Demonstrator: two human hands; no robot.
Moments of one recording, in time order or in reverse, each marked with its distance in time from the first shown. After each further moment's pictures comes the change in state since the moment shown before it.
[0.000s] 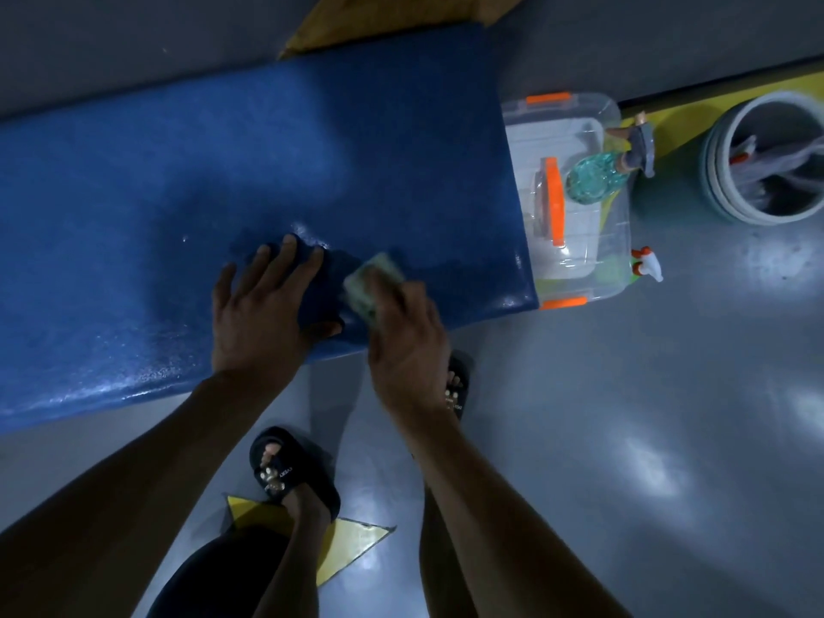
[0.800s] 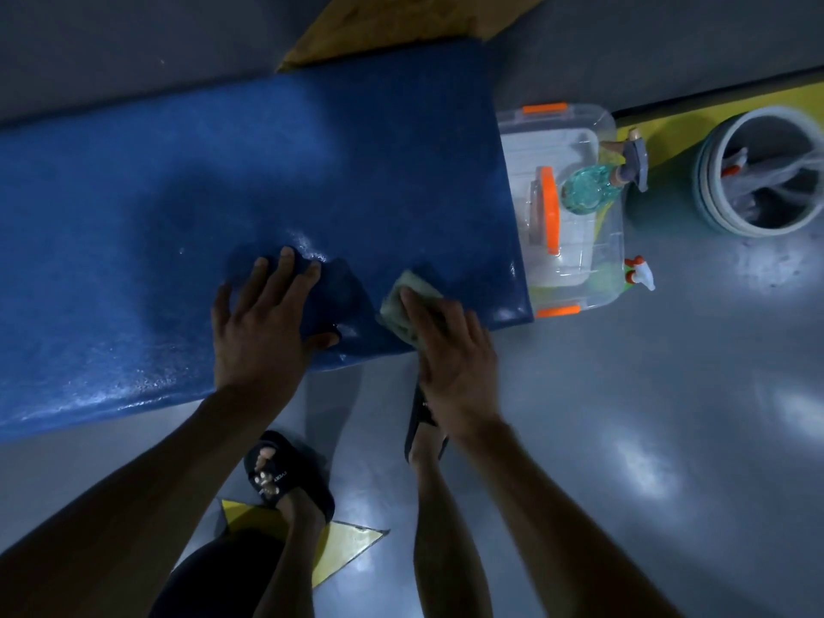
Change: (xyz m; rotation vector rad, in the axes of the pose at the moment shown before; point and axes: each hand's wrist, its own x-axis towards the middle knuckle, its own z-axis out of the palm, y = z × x) left_hand 0.002 0.005 0.003 0.012 -0.027 -0.064; right_hand -0.001 0.054 -0.031 -0.142 -0.019 -0.145
